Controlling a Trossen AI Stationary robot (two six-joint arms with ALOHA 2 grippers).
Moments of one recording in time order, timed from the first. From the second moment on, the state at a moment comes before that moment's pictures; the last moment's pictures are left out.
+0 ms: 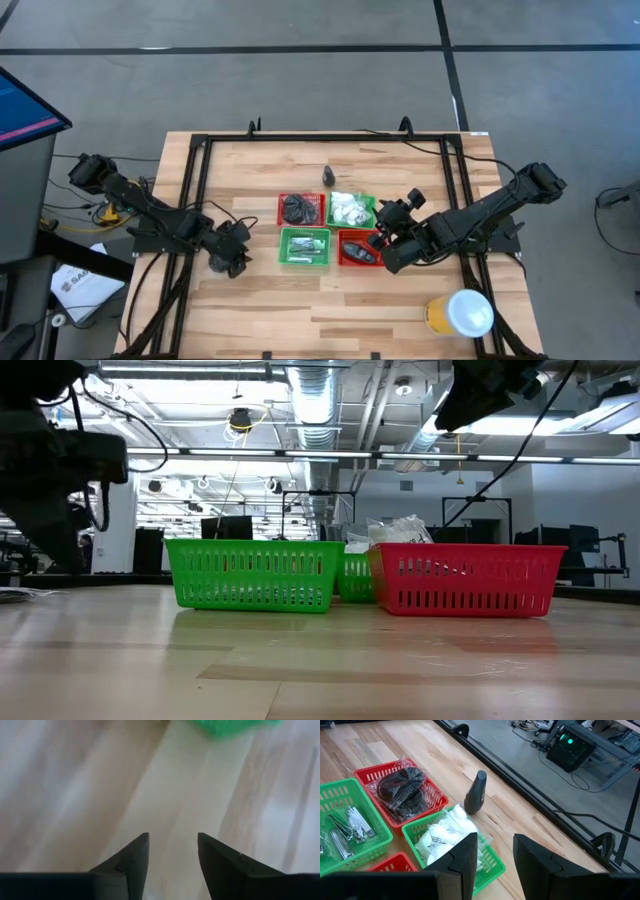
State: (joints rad) left arm -0.43 1.00 0.36 -0.39 -0.18 -0.90; right arm 0.46 1.43 1.12 -0.92 1.05 0.88
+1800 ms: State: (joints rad) left arm -0.32 1.14 0.39 -0.75 -0.14 -0.97; right arm 0.41 1.43 1.12 -0.90 1.04 0.88
